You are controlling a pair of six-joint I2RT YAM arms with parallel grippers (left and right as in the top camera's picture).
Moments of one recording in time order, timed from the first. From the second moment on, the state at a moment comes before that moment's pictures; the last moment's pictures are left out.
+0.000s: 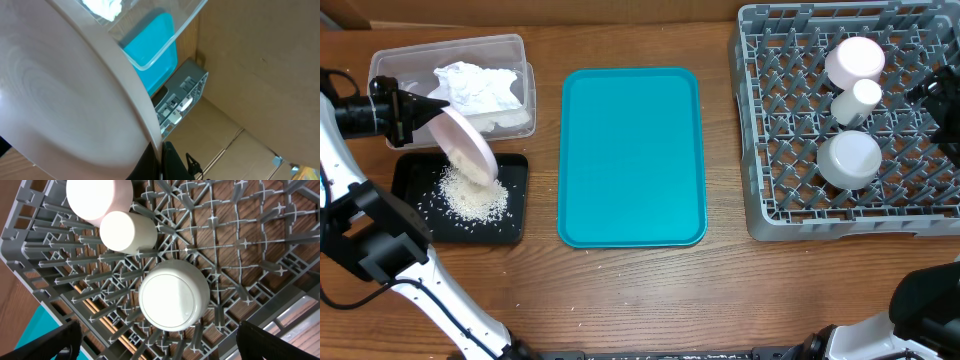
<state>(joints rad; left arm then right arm) 0.61 2.35 2.35 -1.69 1.01 -0.38 -0.48 1.74 1.84 -1.26 -0.17 0.46</state>
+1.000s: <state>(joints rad) 0.62 2.08 2.05 -1.66 0.82 -0.24 -0.48 1.74 1.84 -1.26 -0.17 0.46</state>
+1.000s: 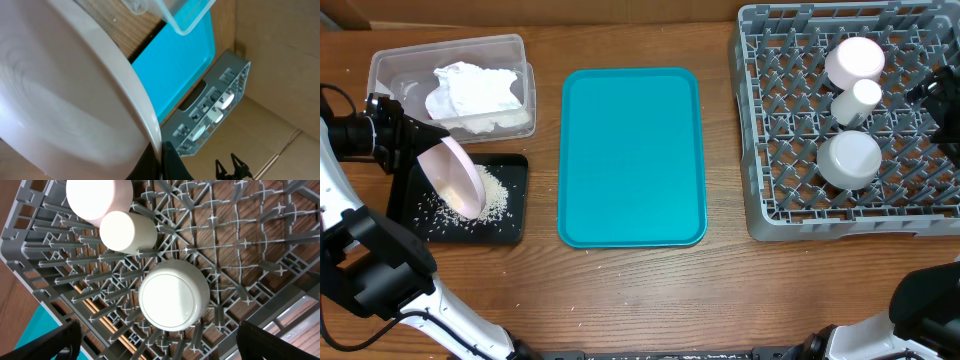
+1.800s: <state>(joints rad) 0.72 2.08 1.86 -1.67 1.19 -0.04 -0.48 1.74 1.84 -1.26 -0.17 0.46</state>
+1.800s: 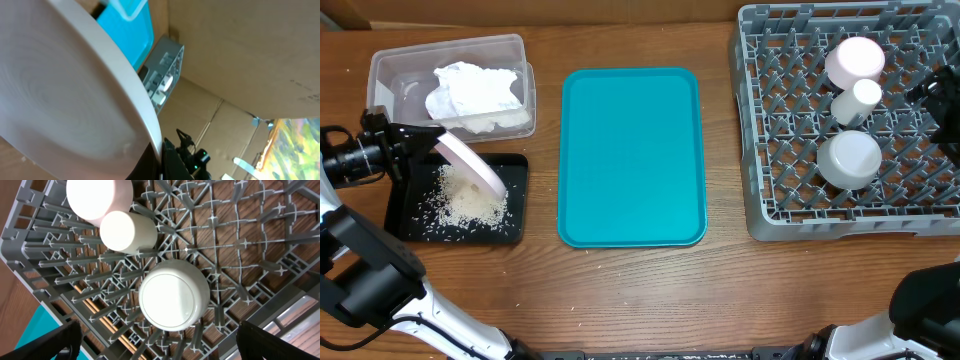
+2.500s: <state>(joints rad) 0.61 2.06 1.85 -1.69 1.16 -0.02 -0.48 1.74 1.84 -1.26 -0.17 0.46</state>
